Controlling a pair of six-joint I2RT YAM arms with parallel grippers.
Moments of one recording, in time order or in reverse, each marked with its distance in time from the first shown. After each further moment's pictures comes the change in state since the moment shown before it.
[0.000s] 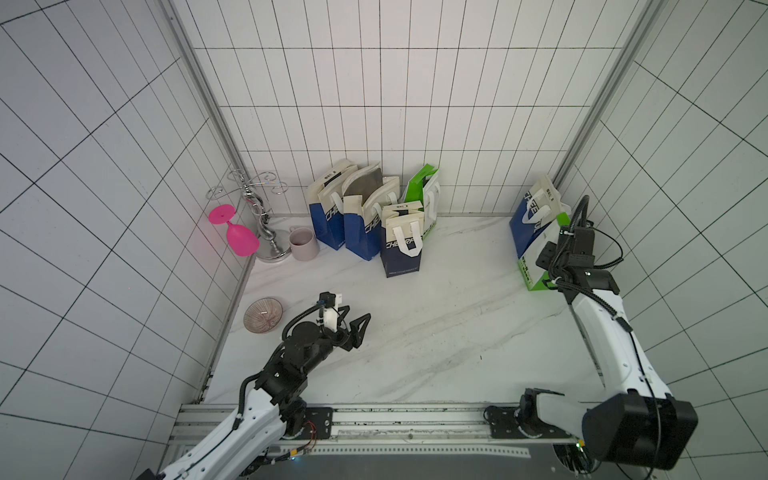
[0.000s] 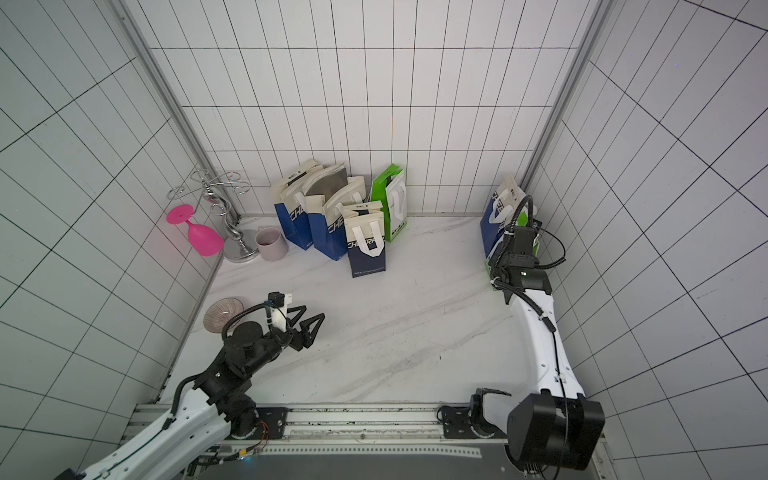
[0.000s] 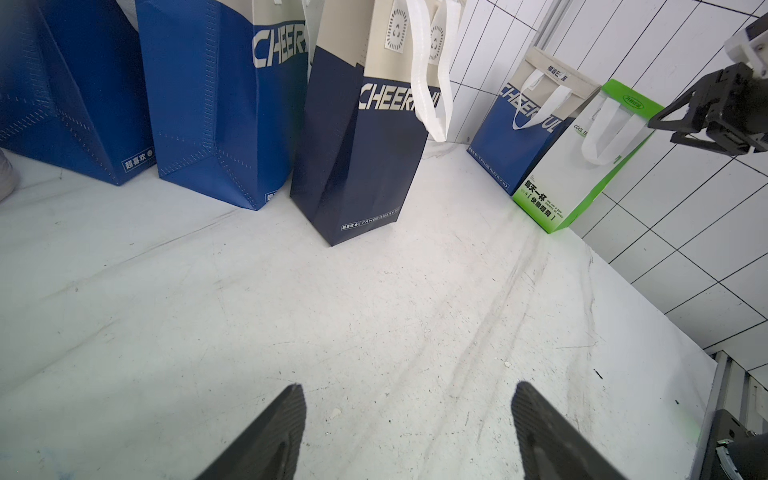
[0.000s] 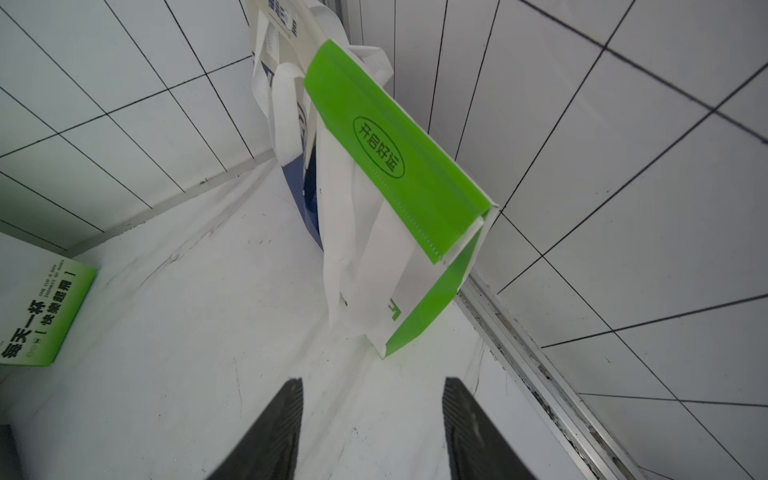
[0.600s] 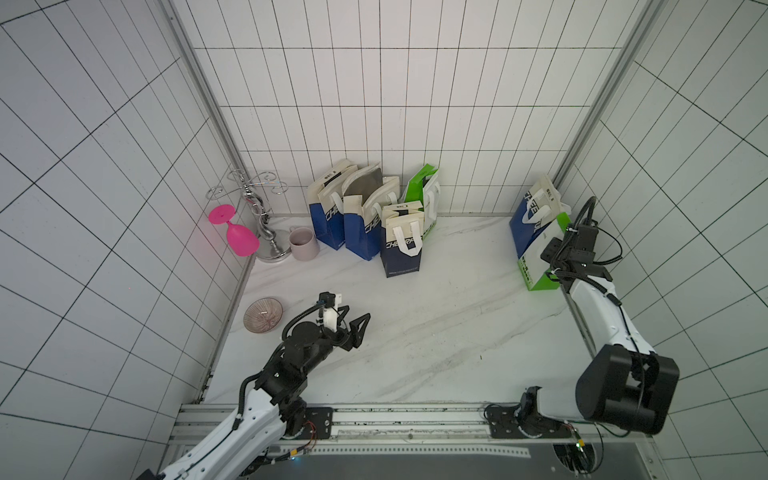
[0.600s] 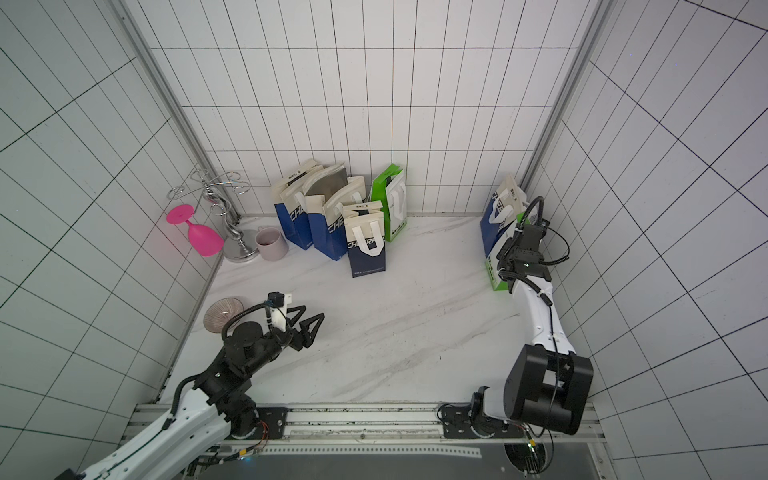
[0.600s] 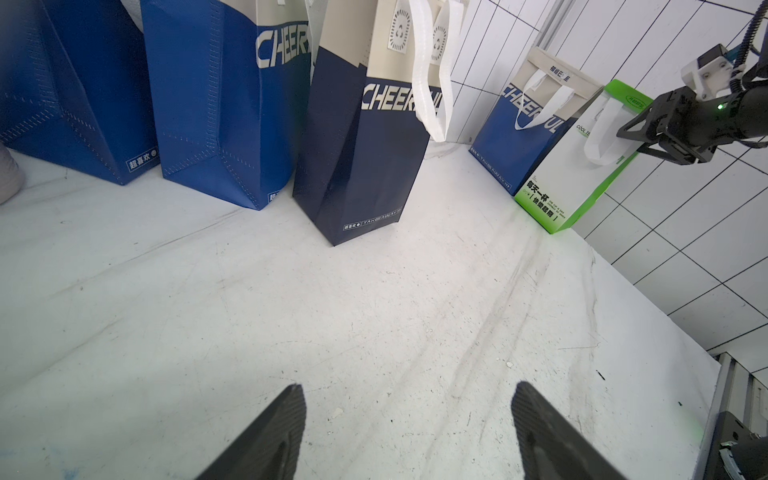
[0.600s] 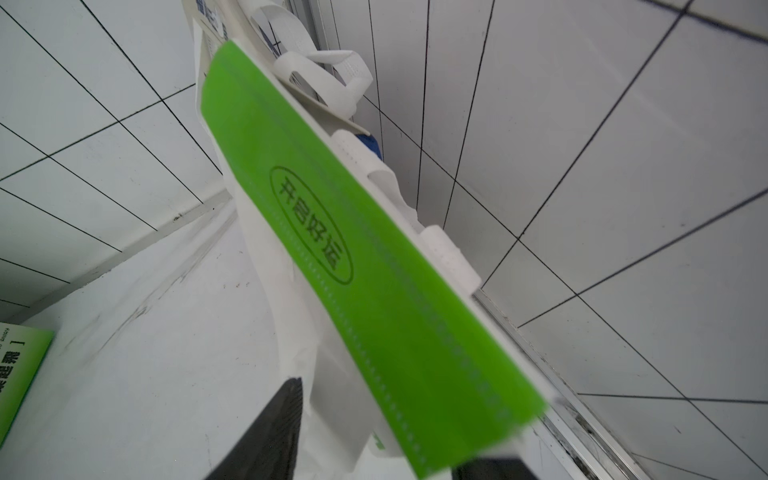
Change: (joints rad) left arm 0.000 -0.005 0.000 -0.003 -0.008 0.000; right arm -0.116 0.167 -0.032 0.254 -0.100 -0.016
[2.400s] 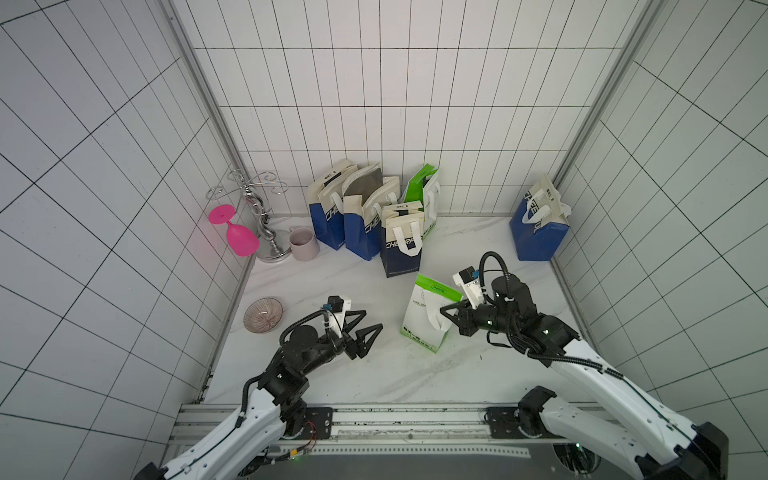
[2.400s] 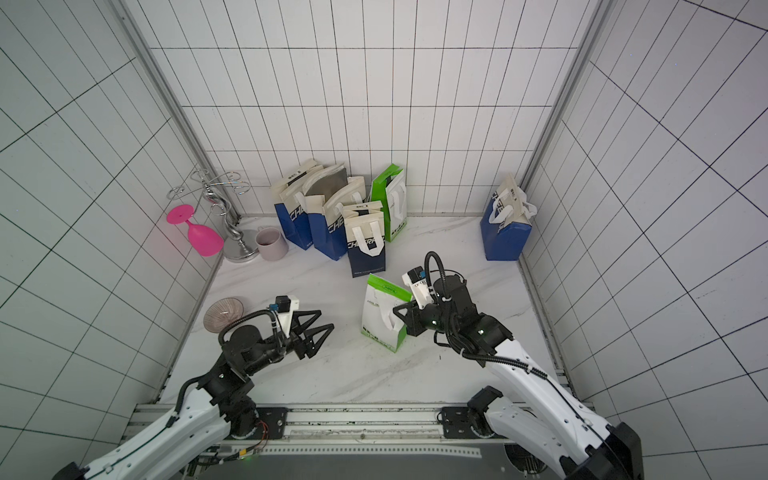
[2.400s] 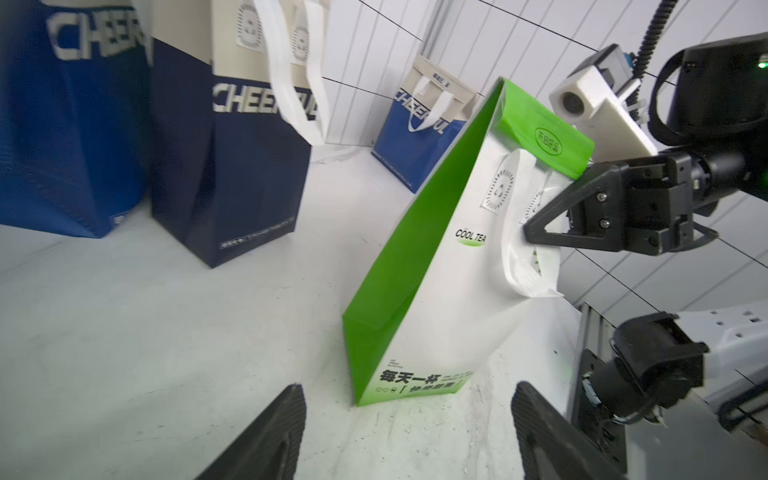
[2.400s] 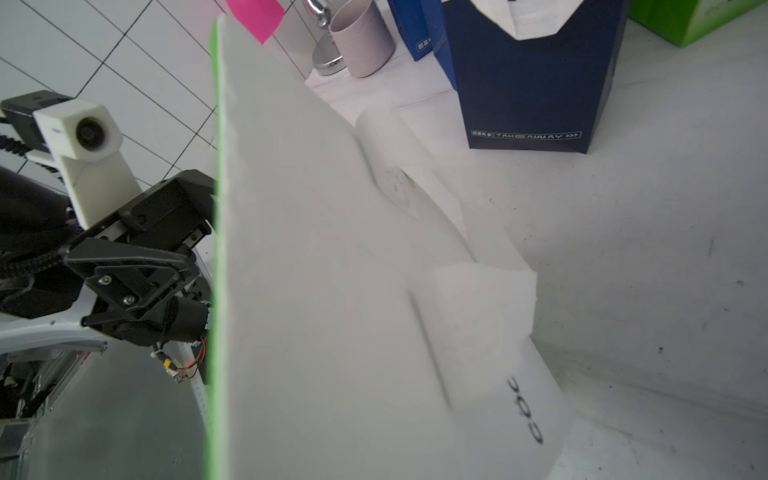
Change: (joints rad) left arm -0.046 0.040 -0.047 0.210 0.289 -0.038; right arm 0.836 -0.508 -0.377 -0.117 -0.665 -0.016
